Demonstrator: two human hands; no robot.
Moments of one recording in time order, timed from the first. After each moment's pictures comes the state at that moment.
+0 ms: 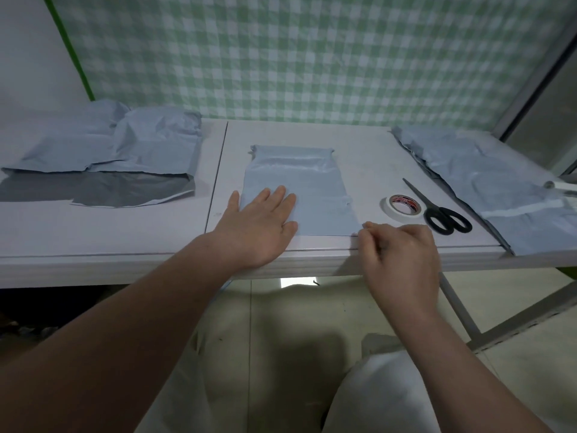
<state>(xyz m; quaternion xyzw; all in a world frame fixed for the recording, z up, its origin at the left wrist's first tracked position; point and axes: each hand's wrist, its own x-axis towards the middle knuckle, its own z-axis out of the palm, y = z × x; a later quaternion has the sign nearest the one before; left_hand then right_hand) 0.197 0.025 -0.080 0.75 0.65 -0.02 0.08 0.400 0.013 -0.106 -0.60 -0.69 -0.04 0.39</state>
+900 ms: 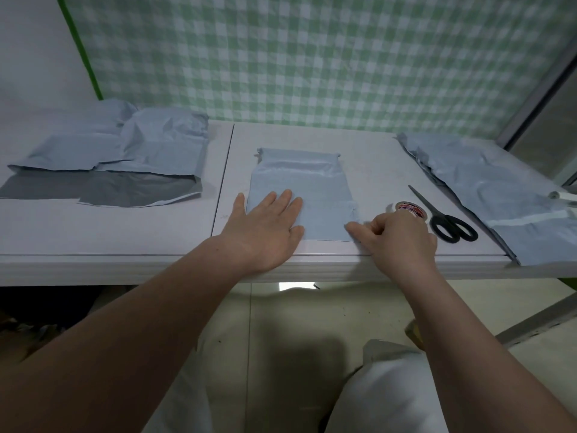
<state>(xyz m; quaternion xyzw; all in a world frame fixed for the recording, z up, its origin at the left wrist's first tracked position) 0.196 0.028 -0.084 0.76 0.65 -0.02 0.07 0.395 0.055 -0.084 -0.69 -0.68 0.10 0.22</state>
